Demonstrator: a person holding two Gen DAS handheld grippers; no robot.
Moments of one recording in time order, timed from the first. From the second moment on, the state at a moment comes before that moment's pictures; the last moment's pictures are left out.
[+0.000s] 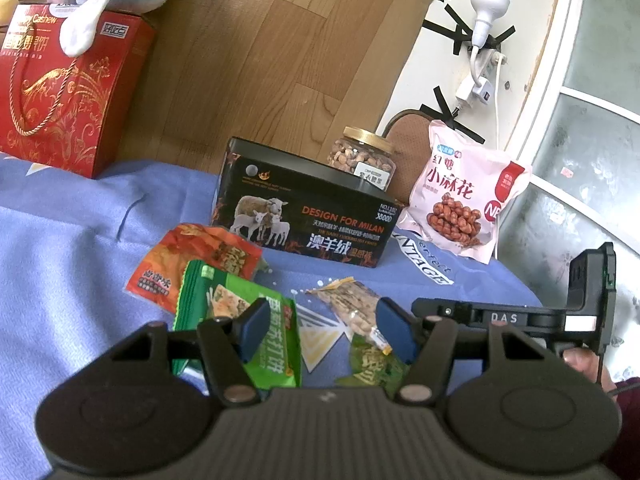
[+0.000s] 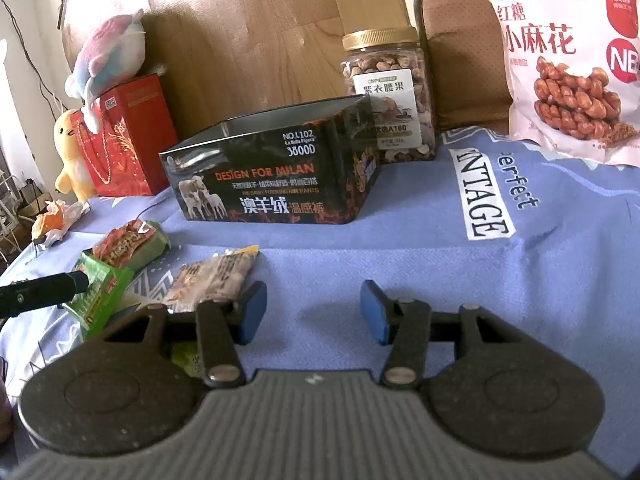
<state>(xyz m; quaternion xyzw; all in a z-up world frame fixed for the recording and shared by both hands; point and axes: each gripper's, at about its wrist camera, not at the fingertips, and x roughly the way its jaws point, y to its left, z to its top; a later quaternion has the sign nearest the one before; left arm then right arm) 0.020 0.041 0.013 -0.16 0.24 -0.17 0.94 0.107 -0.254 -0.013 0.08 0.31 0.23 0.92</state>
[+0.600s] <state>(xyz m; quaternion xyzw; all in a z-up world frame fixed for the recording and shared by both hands) 0.021 0.038 0.013 -0.15 0.24 -0.17 0.94 0.105 -0.257 -0.013 0.09 0.31 0.23 0.92</state>
